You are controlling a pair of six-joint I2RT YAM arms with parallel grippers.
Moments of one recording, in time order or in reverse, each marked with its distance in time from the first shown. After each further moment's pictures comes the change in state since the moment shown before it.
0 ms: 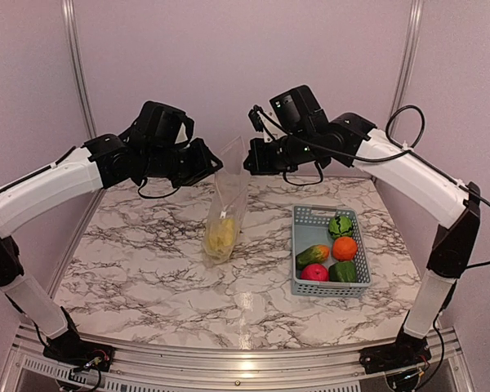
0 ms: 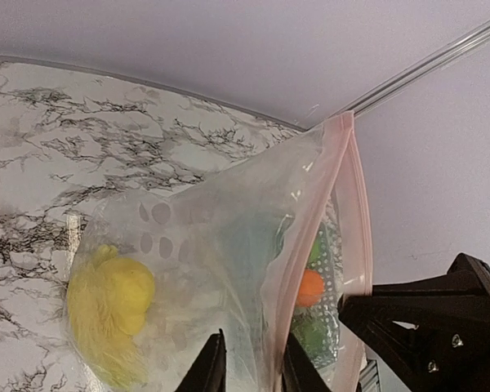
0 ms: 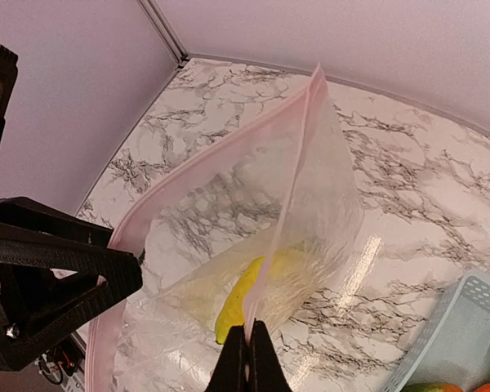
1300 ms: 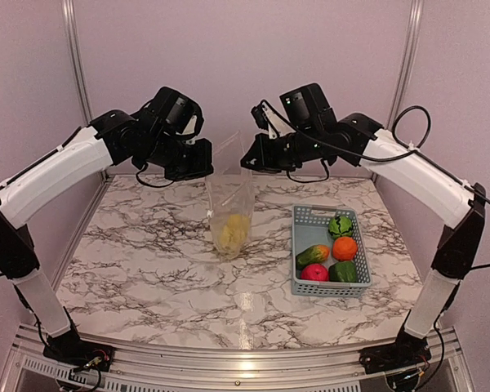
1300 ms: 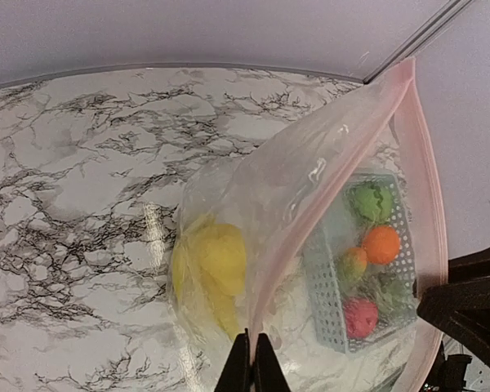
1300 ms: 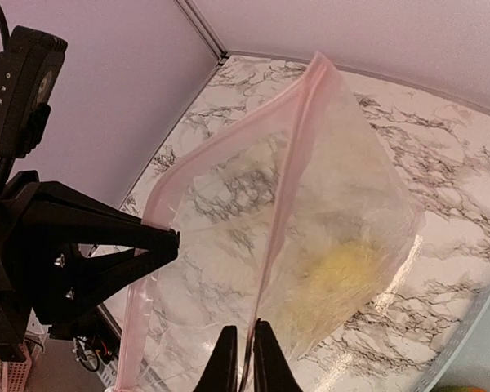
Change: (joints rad) left arm 0.000 0.123 0.301 -0.389 -0.053 0.235; right arm -0.032 -0.028 -0.026 0.052 -0.155 0.042
